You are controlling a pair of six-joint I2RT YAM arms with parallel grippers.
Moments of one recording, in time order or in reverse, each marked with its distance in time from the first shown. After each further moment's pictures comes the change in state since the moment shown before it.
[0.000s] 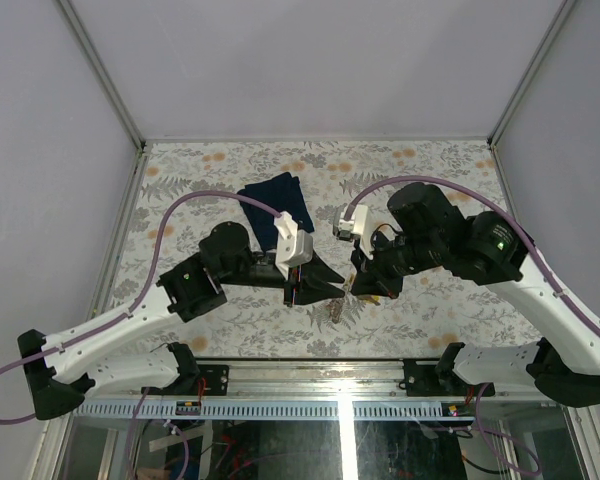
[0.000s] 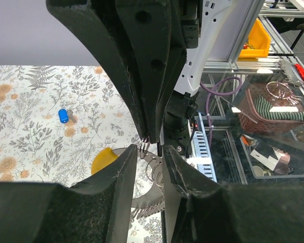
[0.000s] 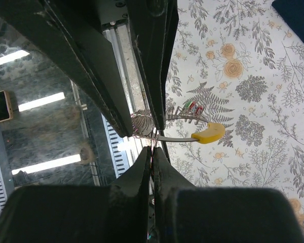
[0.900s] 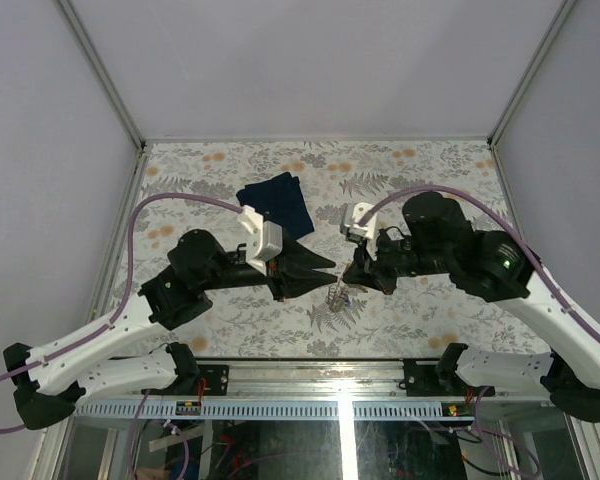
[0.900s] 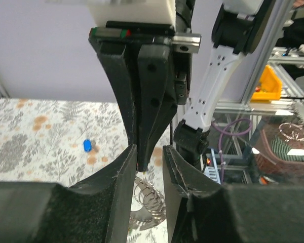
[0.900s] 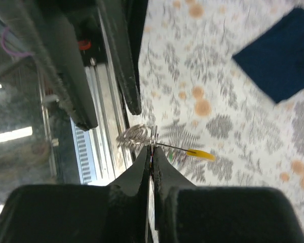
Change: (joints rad) left arm 0.000 -0.109 -0.033 0.161 -0.106 -0.080; right arm 0.000 -0.162 -0.207 0.345 0.014 -0.023
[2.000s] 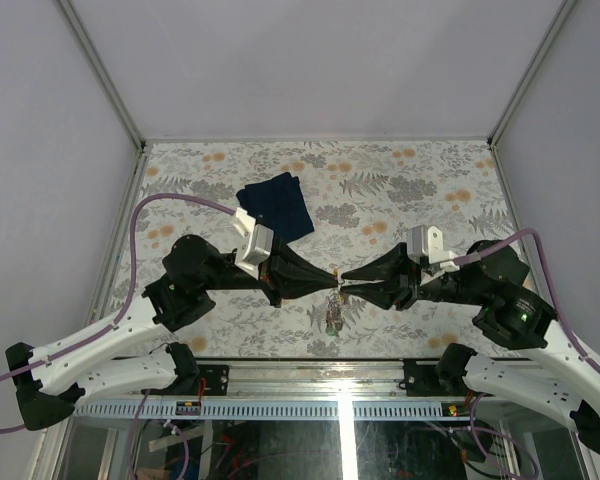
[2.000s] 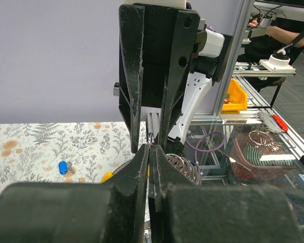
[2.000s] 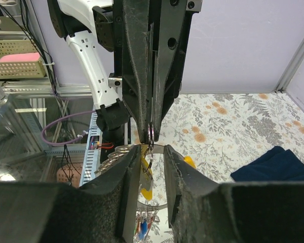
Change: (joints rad) left arm 0.000 -0.002 -0.048 0.143 0.092 -0.100; right arm 0.000 -0.347 -0.471 0.729 -0.143 0.176
